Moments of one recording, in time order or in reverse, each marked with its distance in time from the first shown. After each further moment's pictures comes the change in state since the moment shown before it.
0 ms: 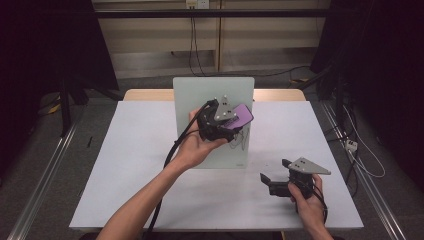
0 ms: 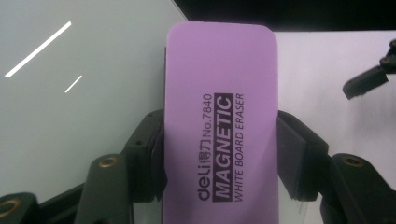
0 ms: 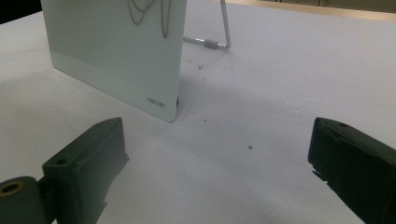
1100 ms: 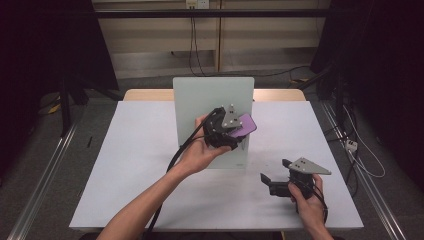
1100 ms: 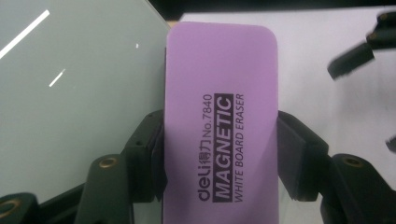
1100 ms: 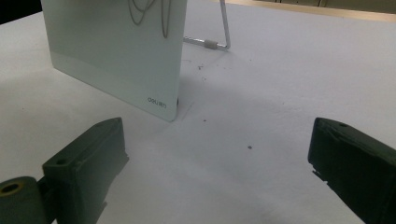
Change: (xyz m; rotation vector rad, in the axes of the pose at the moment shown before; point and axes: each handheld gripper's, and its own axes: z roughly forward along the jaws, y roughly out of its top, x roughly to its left) left arm -0.009 0.002 0.010 0.050 -0.033 0.015; right arm 0.000 0.000 -0.001 -0.003 0.001 -0.003
